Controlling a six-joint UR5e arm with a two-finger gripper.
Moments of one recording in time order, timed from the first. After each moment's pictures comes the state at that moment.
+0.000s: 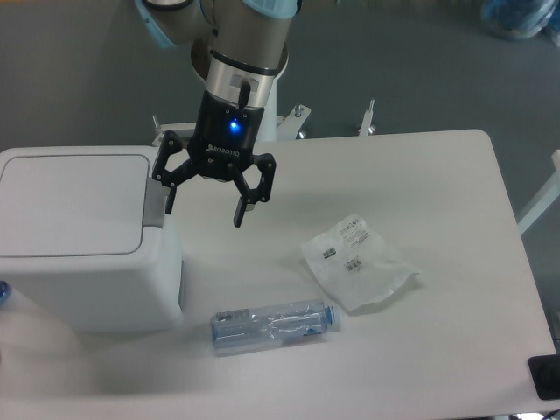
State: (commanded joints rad) arm 2.41 -1.58 -1.80 -0.84 1.05 0.21
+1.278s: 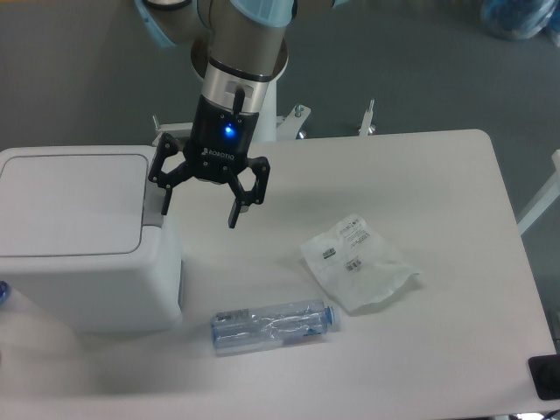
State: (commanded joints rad) arm 2.40 -1.58 -1.82 -0.84 1.05 0.21
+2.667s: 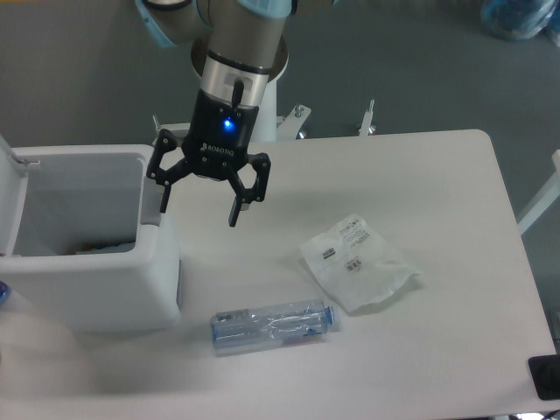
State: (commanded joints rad) arm 2.41 -1.58 -1.71 -0.81 1.05 0.25
